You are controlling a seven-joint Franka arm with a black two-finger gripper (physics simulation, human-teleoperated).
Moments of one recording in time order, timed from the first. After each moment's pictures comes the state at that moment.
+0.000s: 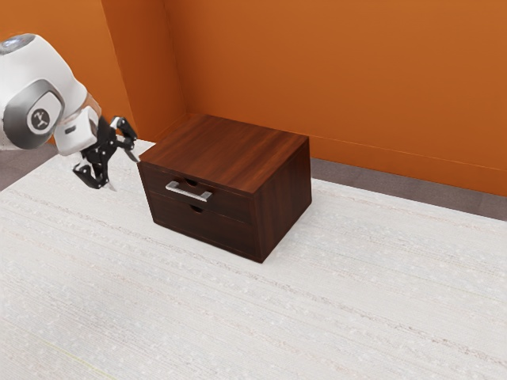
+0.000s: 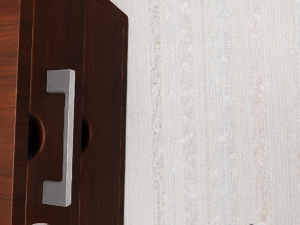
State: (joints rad) arm -0.22 -0.31 0.36 -2.25 0.00 2.30 1.75
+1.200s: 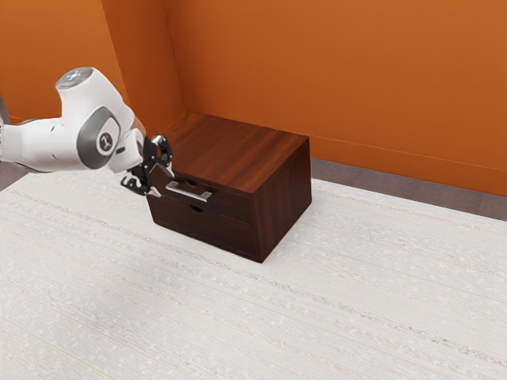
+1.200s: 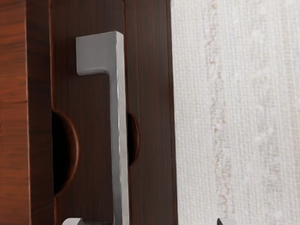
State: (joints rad) arm -0.23 0.04 0.36 -2.13 -0.17 2.54 1.91
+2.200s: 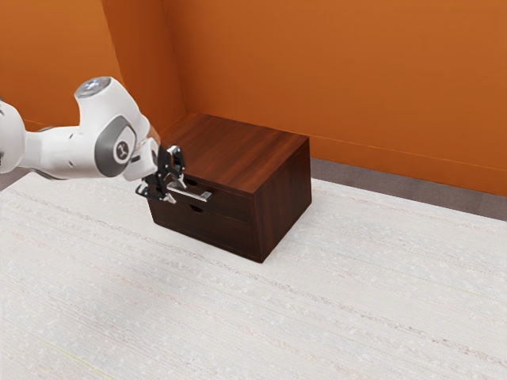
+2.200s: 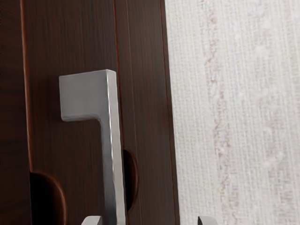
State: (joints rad) arm -0.27 0.10 0.36 -2.12 -0.21 2.56 1.93
